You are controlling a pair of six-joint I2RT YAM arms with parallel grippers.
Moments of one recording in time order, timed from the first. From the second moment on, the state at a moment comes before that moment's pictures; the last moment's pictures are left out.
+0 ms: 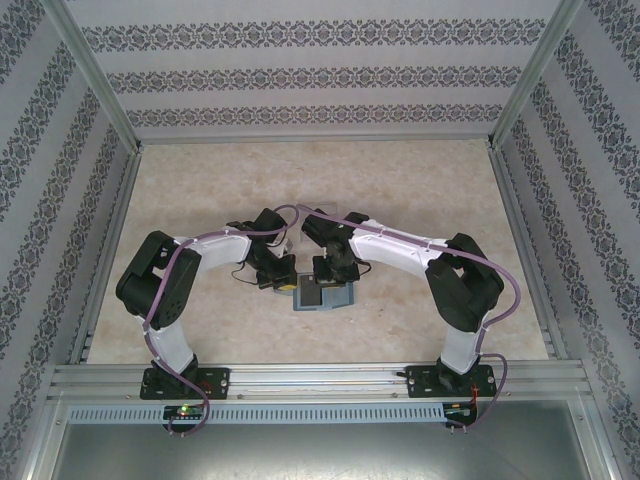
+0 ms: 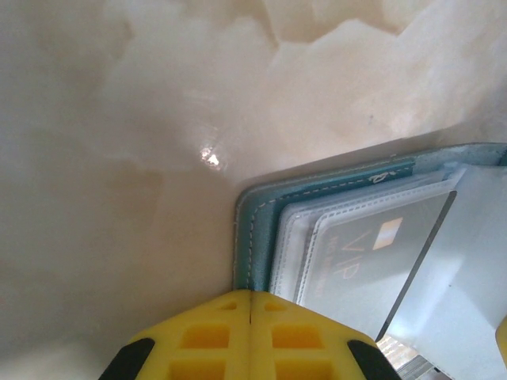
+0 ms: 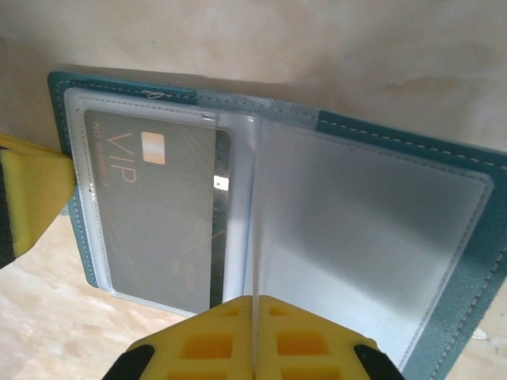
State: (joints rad) left arm -0.48 1.79 0.99 -0.57 0.52 -0.62; right arm 0.80 1.82 1.29 -0.92 -0.15 0.73
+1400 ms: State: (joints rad) left arm -0.48 1.79 1.00 -0.58 0.52 -0.62; right arm 0.76 1.82 1.23 -1.03 0.00 0.68
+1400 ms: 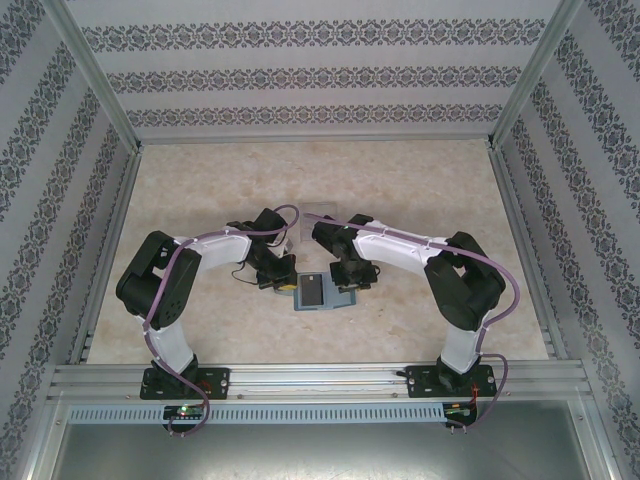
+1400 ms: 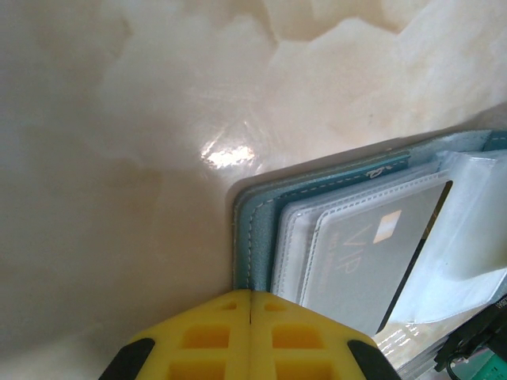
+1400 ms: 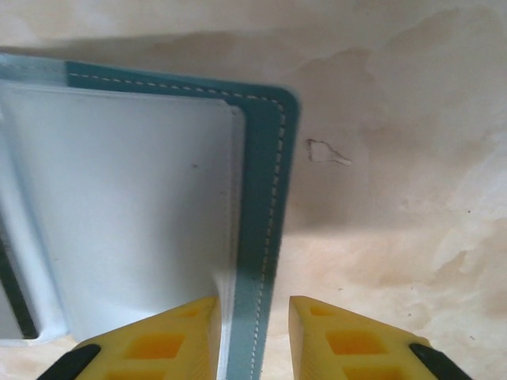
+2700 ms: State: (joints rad) left arm -0.58 1.82 1.12 -0.65 0.50 -0.62; right arm 0.75 1.74 1.15 -0.72 -0.29 0.78
